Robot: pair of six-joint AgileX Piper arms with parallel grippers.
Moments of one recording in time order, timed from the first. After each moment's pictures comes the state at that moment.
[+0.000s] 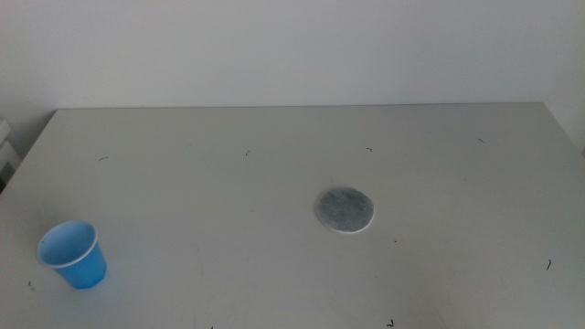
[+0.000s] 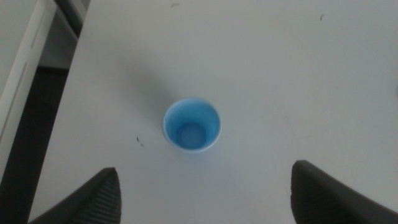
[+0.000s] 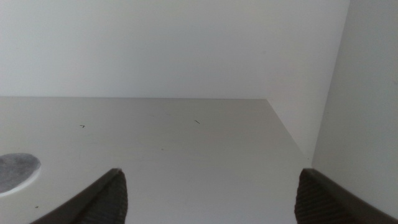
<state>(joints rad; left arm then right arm) 0.03 0.90 -1.12 -0.01 1.15 -0.11 -0.06 -0.02 0.03 -0.03 0.14 0.03</state>
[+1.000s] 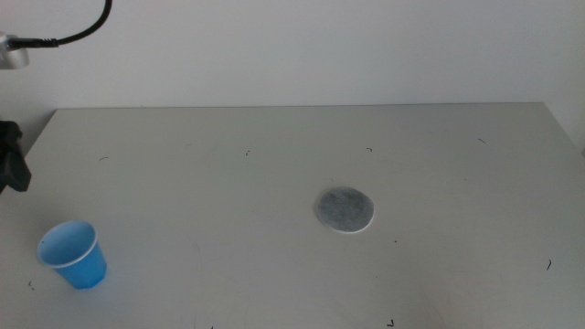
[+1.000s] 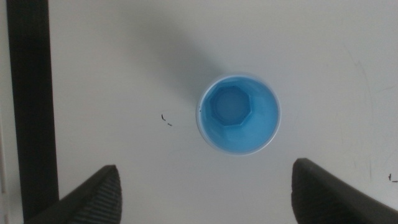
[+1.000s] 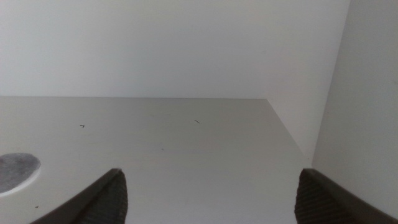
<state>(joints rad) 0.19 1.40 -1.31 -0.08 1.25 0.20 -0.06 -0.02 0.03 -0.03 0.14 0.03</state>
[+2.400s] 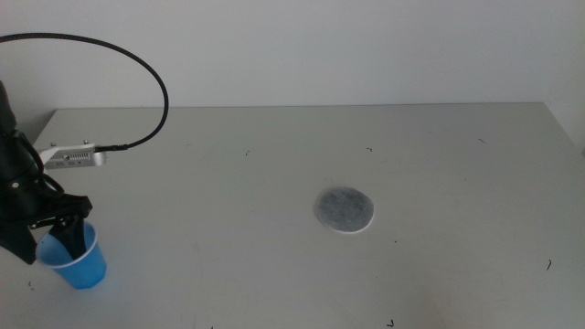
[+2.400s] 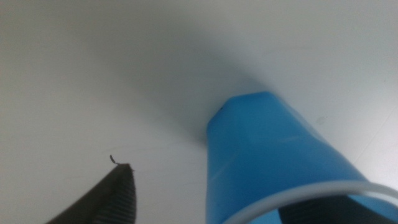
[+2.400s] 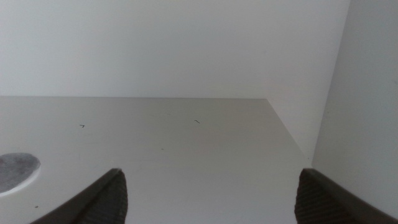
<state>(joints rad) 0.19 1.90 -1.31 -0.10 1.19 0.26 -0.06 -0.02 0.03 -0.03 0.14 0.03</state>
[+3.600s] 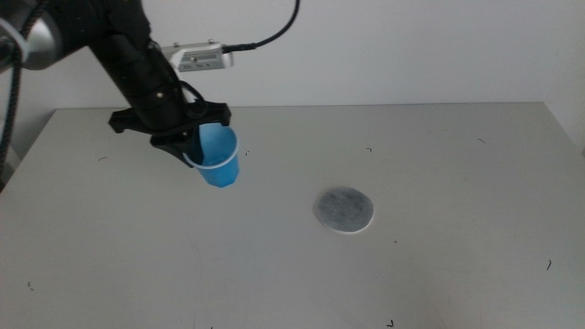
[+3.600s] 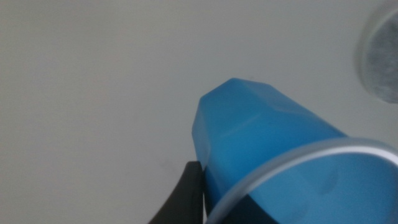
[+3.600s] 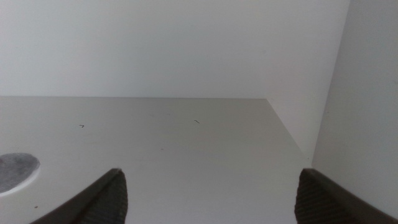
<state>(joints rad) -0.23 1.91 -1.69 -0.21 1.23 -0.06 -0.06 -0.02 0.03 -0.03 0.14 0.03</state>
